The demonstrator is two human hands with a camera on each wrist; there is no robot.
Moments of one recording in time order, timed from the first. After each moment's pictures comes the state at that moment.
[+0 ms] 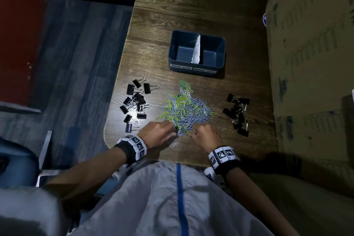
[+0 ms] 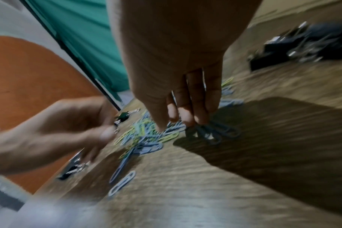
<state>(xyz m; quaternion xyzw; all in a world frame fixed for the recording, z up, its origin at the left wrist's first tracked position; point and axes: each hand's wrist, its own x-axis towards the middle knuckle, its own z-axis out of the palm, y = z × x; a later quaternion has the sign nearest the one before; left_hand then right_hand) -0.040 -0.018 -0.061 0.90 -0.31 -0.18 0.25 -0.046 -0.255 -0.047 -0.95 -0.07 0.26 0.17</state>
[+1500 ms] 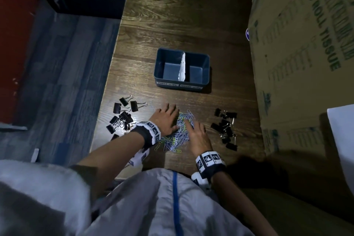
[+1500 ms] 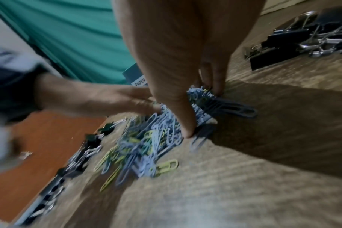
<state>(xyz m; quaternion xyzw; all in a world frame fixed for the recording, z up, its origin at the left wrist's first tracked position) 0.069 -0.088 -0.053 0.92 -0.25 -0.30 0.03 -0.011 -0.259 -0.056 -0.96 -0.04 0.22 0.15</state>
